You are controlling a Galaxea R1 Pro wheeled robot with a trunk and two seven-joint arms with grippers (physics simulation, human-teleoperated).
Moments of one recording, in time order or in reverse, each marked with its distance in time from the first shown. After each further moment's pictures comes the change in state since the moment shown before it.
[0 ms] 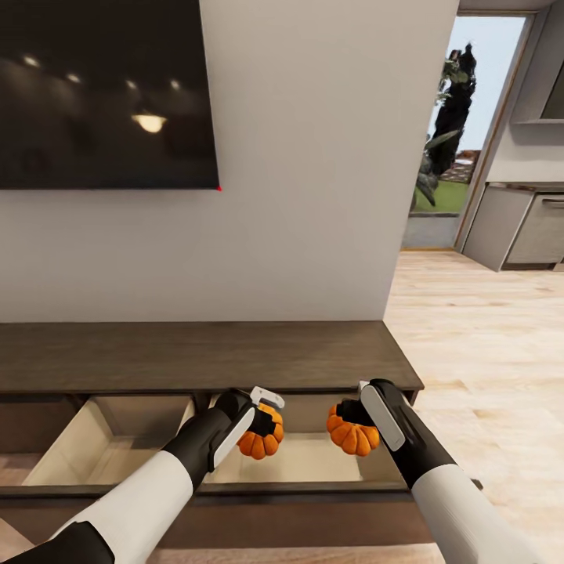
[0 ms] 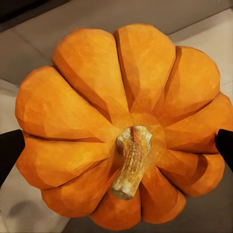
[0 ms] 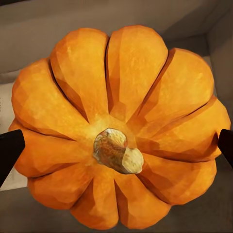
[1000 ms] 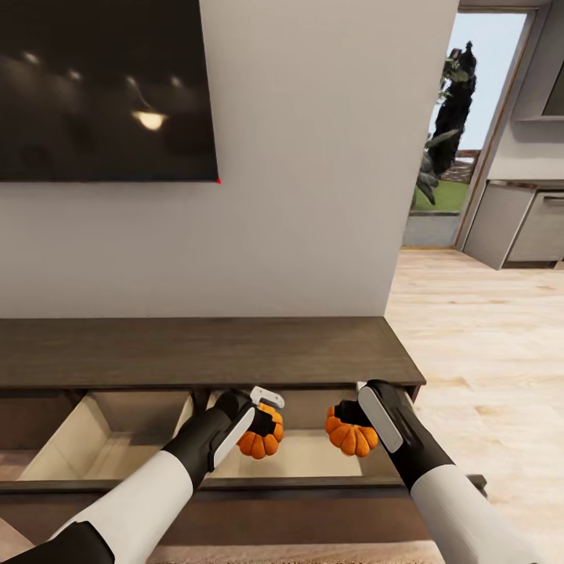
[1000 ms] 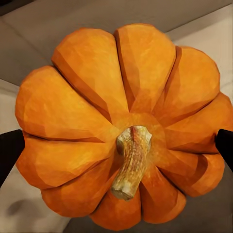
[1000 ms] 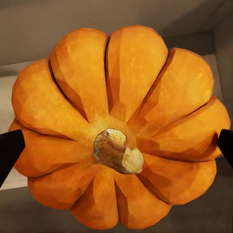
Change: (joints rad) left arm 0.000 0.000 0.000 -0.001 0.000 0.000 0.002; right arm 0.000 0.000 0.027 0.002 0.000 0.001 0.000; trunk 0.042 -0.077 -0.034
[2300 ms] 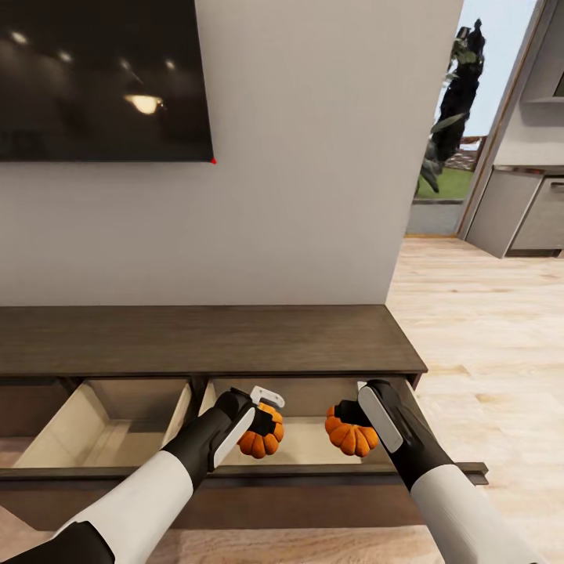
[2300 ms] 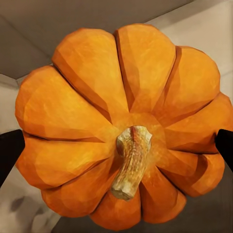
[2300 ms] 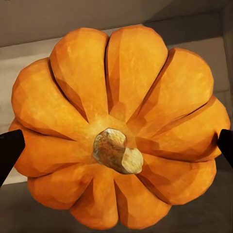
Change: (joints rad) left arm 0.000 -0.001 0.000 0.000 -0.001 -0.003 0.002; right arm 0.000 0.000 0.000 0.000 0.001 0.000 0.000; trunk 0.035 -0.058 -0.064
